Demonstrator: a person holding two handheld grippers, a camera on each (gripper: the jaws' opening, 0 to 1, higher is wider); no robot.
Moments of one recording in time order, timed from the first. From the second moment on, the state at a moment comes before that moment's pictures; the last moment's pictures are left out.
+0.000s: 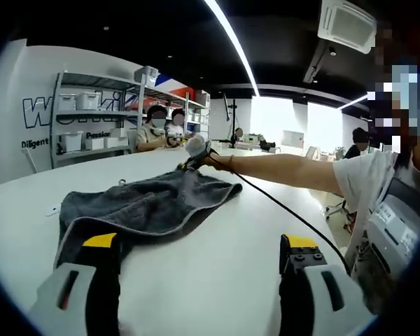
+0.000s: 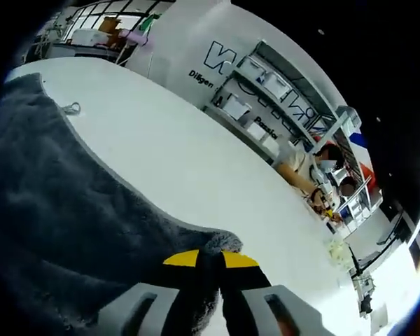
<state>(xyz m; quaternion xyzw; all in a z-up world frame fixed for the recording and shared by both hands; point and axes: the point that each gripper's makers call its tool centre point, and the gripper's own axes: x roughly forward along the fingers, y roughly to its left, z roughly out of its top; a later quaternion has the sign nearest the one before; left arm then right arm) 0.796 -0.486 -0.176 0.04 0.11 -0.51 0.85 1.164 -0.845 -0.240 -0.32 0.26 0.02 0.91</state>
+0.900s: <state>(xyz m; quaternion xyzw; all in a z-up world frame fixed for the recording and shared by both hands) 0.805 -0.479 -0.166 0.04 0.10 -0.50 0.86 1.029 -0.794 -0.137 -0.24 0.23 0.15 0.93</state>
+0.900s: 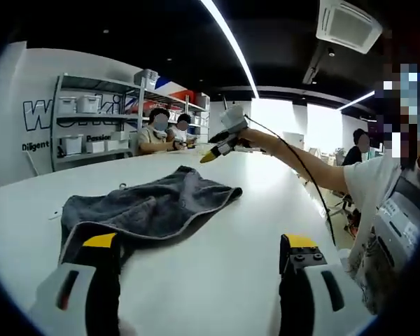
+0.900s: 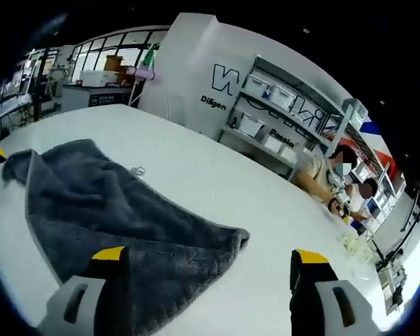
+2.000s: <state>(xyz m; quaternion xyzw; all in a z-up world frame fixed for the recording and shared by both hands) 0.814 -0.467 -0.172 0.05 0.12 -0.48 0.87 0.894 -0.688 -0.178 -0.15 0.14 0.37 0.91</state>
